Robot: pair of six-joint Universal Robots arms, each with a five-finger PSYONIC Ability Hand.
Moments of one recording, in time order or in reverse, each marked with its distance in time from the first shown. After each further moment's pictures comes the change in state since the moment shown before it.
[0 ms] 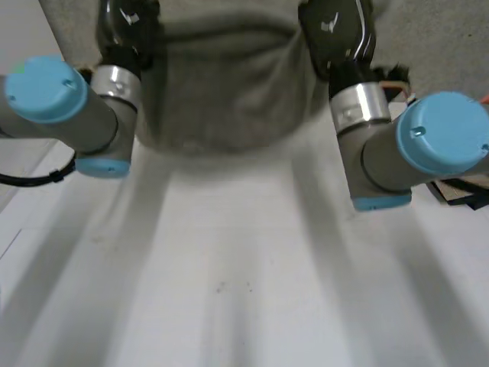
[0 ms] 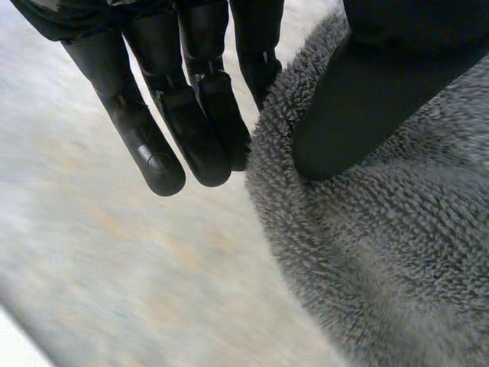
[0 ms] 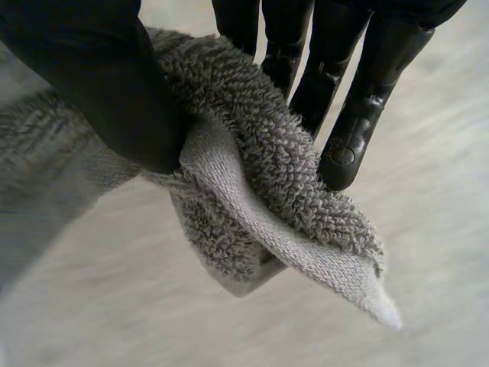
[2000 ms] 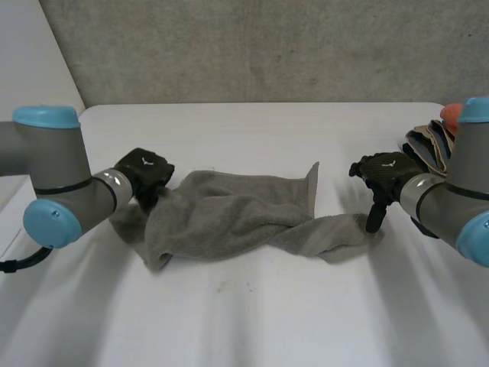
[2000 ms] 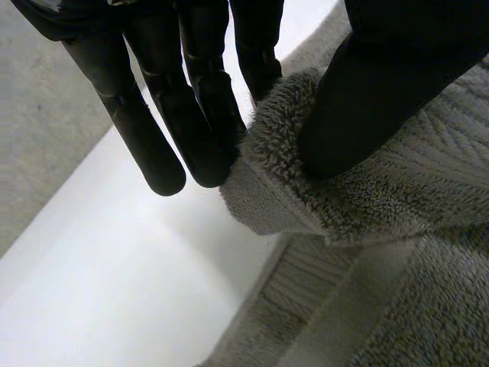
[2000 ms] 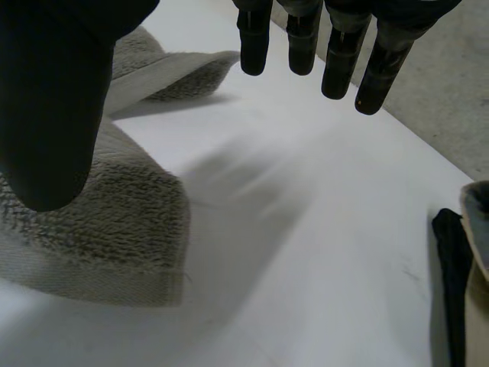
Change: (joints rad) left arm 0.120 -0.012 -0.229 -0.711 0.224 0.056; right arm -0.269 -0.020 0.118 0.960 -0.100 0.418; left_hand -0.033 -0.004 -0.002 -0.004 -0.007; right_hand -0.754 -0.953 -0.961 -0.958 -0.885
